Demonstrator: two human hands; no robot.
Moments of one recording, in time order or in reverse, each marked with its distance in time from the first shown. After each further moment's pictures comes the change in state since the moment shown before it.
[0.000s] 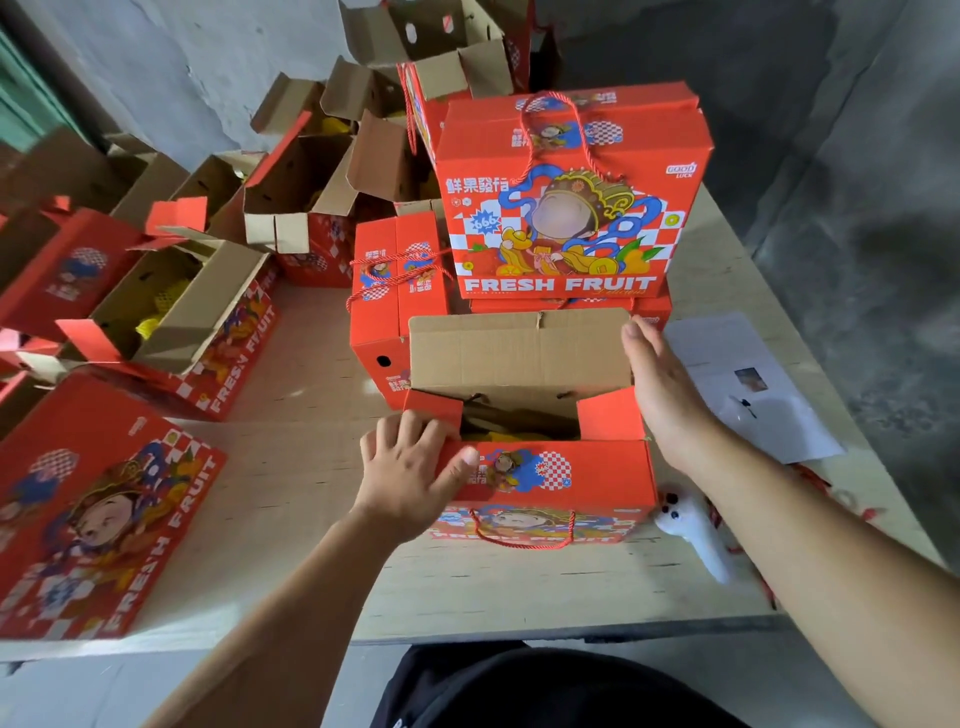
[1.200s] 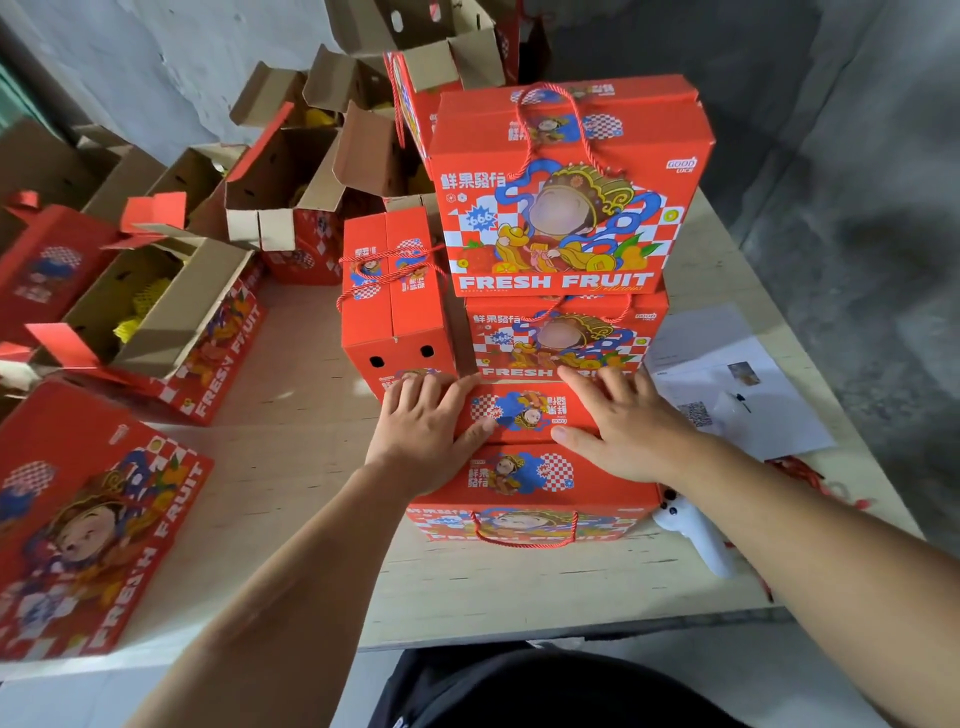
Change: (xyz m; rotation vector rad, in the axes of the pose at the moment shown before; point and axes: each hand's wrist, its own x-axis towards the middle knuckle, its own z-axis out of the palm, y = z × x) left_hand 0.057 -0.001 0.003 0.185 -0.071 0.133; right_hand 0.004 0.040 0.007 -1.154 -0.431 -0.187
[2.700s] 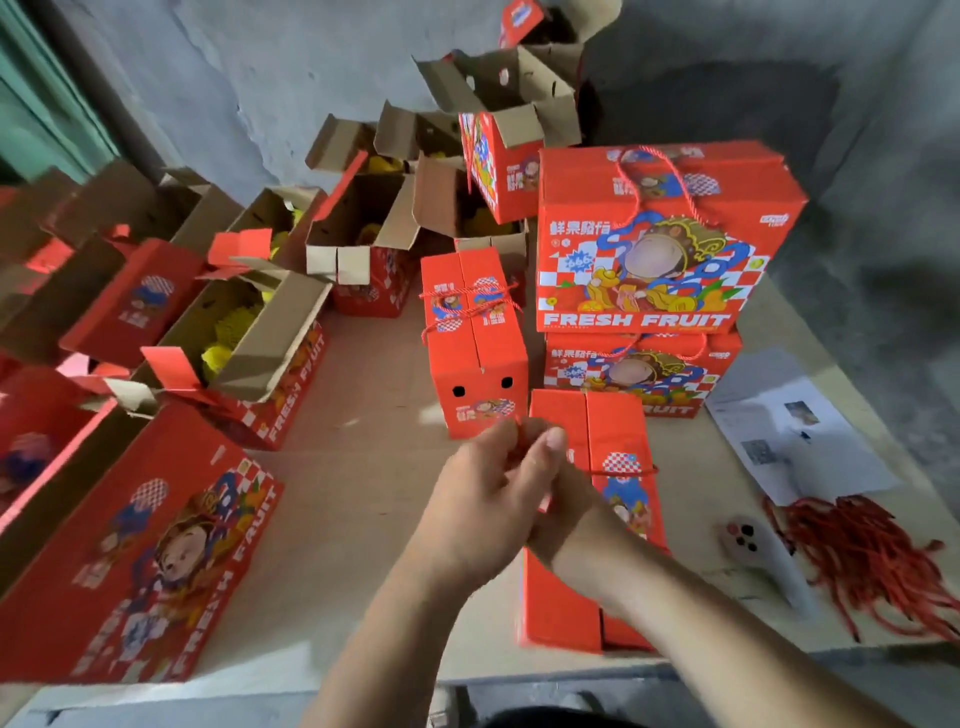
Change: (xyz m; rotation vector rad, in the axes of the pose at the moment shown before) left_hand -0.089 0.007 -0.148 -1.087 0.065 -0.135; right_hand -0.058 -0.241 -0.032 1.352 0.148 -0.172
